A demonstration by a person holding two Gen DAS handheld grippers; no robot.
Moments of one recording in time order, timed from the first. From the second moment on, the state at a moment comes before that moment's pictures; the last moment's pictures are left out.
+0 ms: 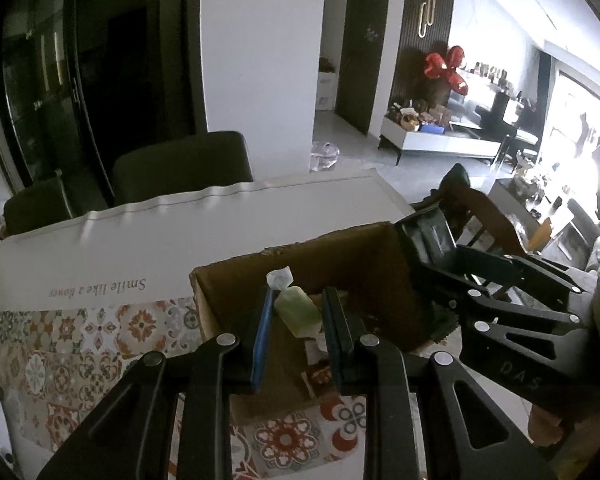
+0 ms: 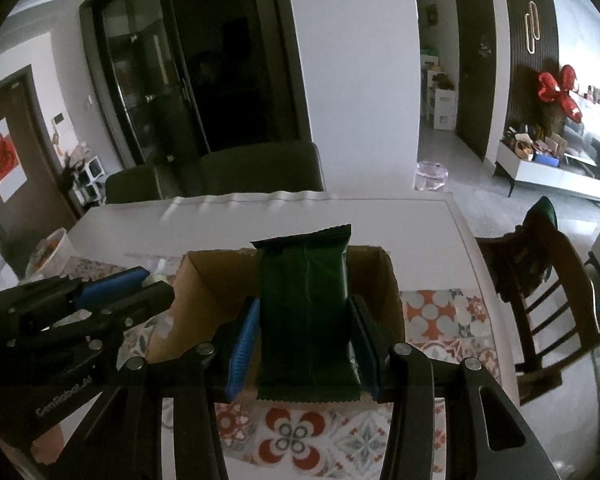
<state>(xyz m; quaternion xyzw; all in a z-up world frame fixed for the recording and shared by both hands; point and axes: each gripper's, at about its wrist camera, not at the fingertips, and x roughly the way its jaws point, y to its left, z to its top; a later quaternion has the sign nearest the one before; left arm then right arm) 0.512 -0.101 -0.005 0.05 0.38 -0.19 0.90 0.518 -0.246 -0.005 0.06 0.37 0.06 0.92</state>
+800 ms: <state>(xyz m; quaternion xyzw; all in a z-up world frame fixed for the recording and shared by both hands) 0.464 -0.085 0.010 0.06 0.37 -0.15 0.91 0.486 -0.257 -0.002 0.06 0.36 0.03 0.93</state>
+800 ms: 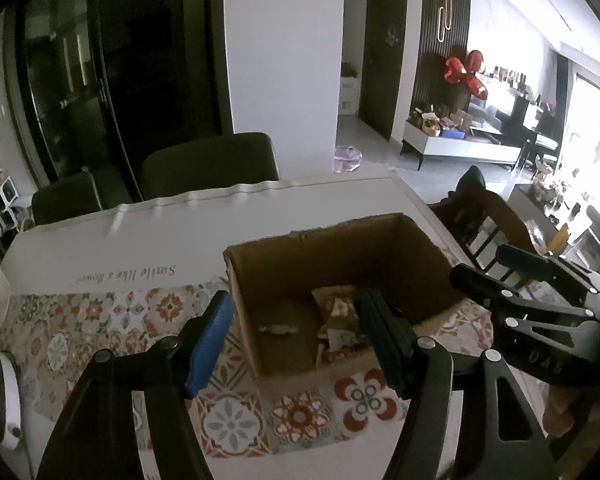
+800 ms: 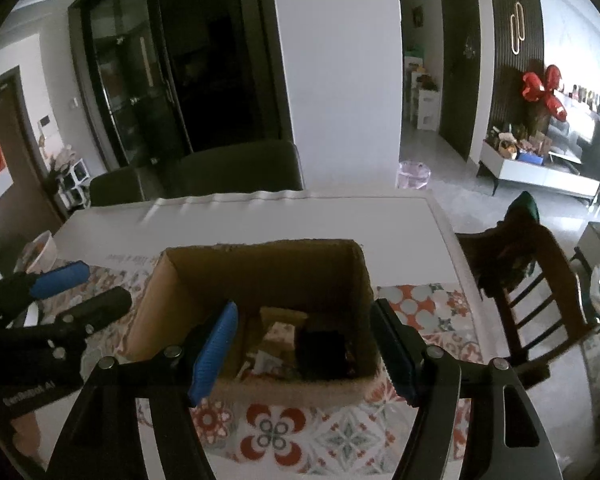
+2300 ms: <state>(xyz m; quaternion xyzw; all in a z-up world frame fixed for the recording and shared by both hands) 0.259 -0.067 -0.113 0.13 0.53 -0.19 0.82 0.264 -0.247 -0.107 0.06 0.54 -0.05 0.84</state>
